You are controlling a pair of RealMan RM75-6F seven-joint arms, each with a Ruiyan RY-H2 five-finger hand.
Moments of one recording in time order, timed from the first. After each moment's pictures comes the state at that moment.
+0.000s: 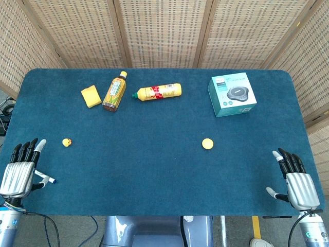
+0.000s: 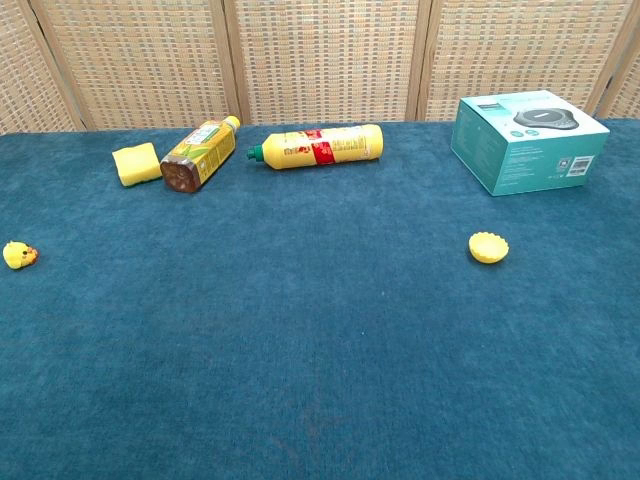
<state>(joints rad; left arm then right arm) -0.14 -1.15 -0.04 -1.86 1.34 1.44 0.45 0.08 -1.15 0.03 -1.60 -1.54 1.46 0.01</state>
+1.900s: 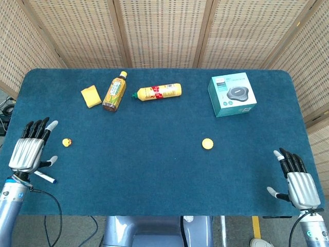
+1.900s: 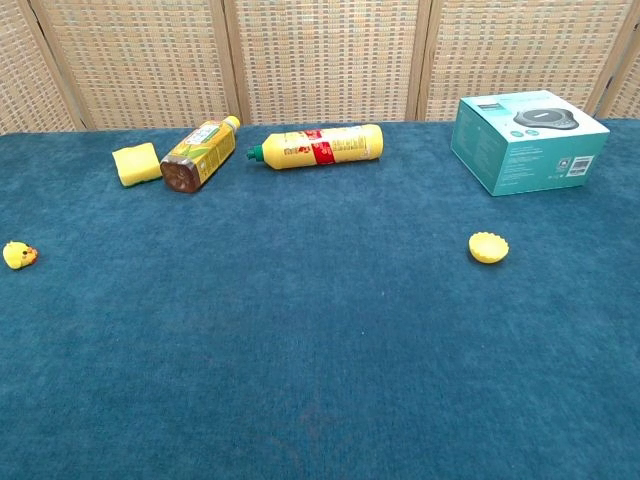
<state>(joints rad) -0.33 -1.10 -0.18 -1.78 1.23 1.21 0.38 0.09 -1.15 0.04 -1.60 -1.52 1.44 0.03</state>
